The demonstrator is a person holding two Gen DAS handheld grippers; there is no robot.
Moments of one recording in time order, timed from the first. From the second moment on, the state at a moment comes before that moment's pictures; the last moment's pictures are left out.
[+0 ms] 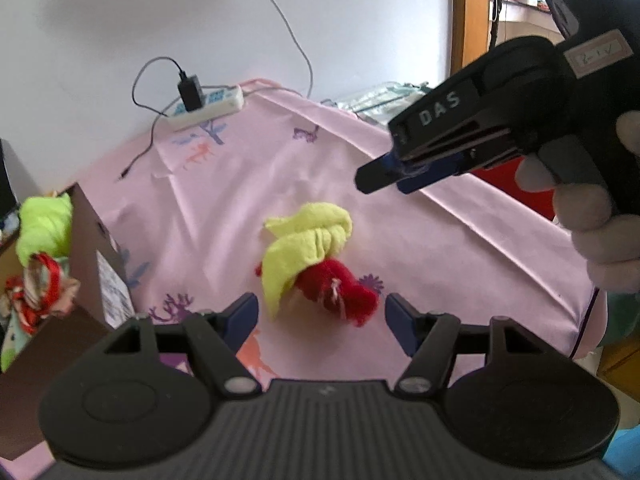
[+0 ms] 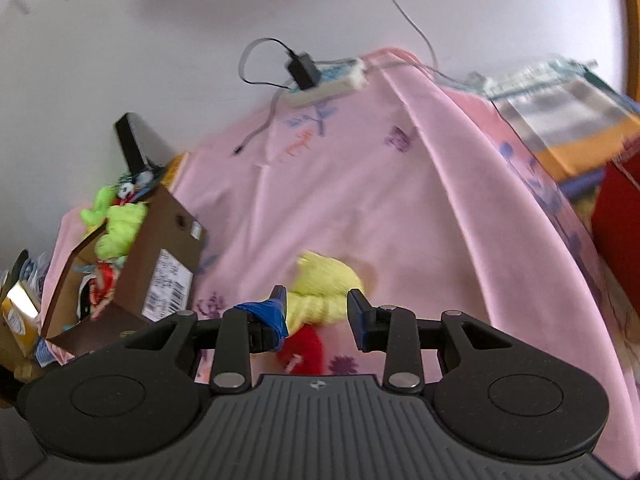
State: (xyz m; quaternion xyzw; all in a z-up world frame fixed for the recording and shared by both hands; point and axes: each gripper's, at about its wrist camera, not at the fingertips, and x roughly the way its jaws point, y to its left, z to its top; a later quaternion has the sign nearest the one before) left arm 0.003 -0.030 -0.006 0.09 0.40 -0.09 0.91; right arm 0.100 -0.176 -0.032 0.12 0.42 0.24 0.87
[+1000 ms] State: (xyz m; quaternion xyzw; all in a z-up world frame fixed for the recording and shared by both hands) left arm 0.112 -0.012 -0.054 0.03 0.42 -0.14 0.89; right arm 0.173 -0.166 -0.095 0.23 0.51 0.24 0.79
